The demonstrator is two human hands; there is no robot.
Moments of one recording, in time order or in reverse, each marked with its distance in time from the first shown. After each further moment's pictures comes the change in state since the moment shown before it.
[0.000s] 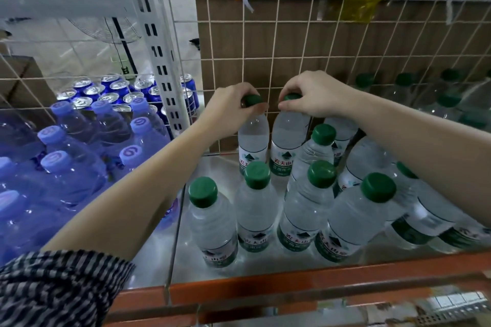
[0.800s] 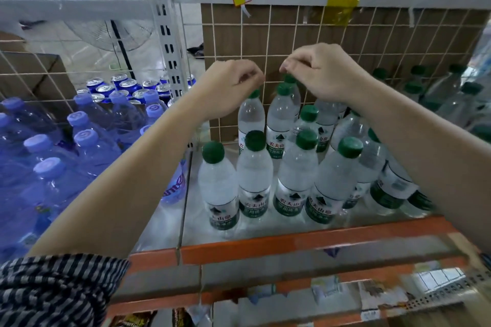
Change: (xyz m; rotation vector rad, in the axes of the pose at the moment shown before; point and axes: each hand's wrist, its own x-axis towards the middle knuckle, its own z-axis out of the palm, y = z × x) left_hand -0.056 0.068 -0.060 0.119 -0.028 0.167; right_hand -0.092 -0.056 -0.033 0.207 0.326 -0.006
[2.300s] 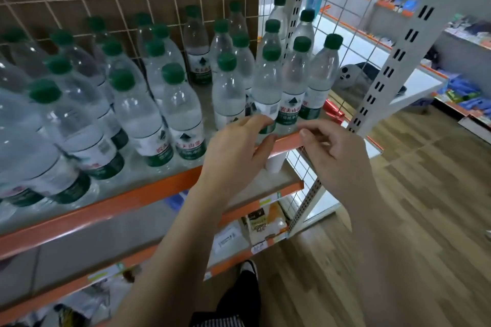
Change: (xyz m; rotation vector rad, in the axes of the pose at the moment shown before) left_hand 0.018 0.391 0.326 -0.177 -0.060 0.071; right_hand -0.374 0.302 -0.149 0.254 0.420 0.401
